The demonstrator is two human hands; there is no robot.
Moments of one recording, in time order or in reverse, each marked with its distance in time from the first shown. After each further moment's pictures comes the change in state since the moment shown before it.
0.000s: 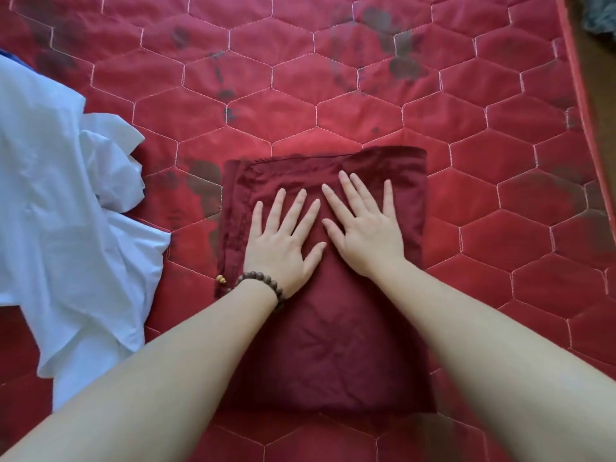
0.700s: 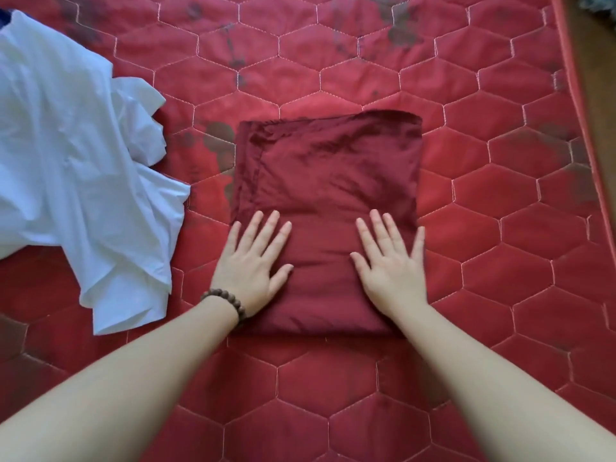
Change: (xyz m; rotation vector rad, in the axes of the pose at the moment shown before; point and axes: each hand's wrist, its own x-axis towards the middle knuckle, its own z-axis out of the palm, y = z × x) left_hand -0.124 -0.028 0.003 0.074 -0.067 0.080; right_hand -0.149 -0.021 0.010 -0.051 -0.131 0.189
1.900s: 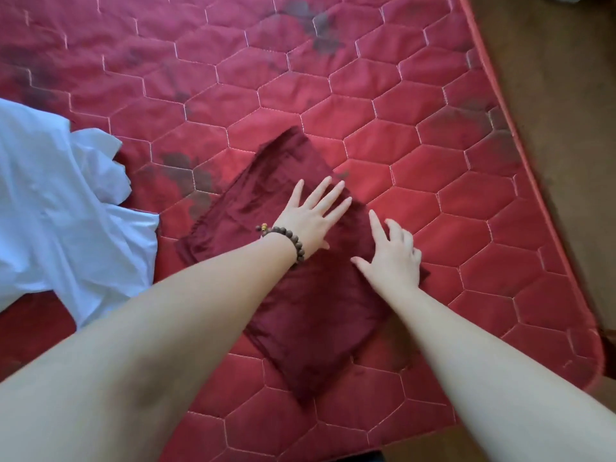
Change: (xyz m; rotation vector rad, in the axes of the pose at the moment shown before) left_hand 0.112 0.111 -0.078 0.160 -0.184 0.456; right_hand -0.032 0.042 -0.043 0.340 -0.108 0.459
